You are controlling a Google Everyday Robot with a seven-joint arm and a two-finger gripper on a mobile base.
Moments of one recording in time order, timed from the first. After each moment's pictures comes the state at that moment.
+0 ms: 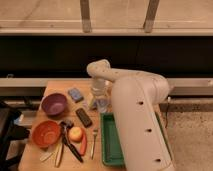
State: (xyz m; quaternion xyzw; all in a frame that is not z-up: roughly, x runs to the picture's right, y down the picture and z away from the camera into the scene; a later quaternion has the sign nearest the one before) arm -0.030 0.086 0.936 -0.37 0.20 0.50 0.76
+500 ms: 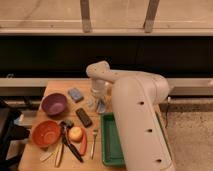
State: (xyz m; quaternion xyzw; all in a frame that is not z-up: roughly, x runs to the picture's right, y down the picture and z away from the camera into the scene) arm -0.029 0.092 0.925 -0.37 0.20 0.49 0.77
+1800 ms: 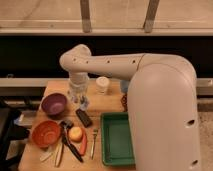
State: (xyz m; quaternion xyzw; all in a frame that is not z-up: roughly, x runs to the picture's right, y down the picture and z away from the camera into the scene) arm -0.116 0.043 0.757 -0.33 0.09 0.36 0.87
